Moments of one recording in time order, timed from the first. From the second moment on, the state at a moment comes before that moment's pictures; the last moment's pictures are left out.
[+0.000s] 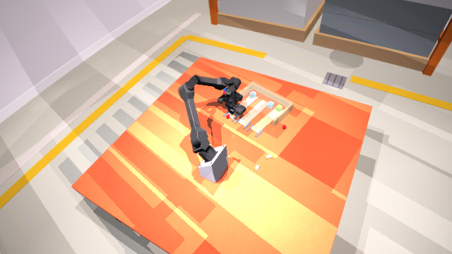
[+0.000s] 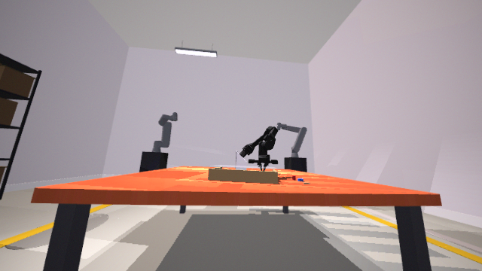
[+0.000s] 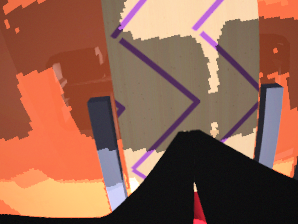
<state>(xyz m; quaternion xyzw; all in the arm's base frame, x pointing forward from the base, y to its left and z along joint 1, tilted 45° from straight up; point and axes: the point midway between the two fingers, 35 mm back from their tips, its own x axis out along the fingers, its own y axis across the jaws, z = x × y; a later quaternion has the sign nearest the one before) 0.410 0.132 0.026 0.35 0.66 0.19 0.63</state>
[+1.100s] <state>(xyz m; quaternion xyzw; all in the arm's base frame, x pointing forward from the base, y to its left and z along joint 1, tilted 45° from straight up) 0.406 0.132 0.026 0.35 0.66 0.19 0.64</state>
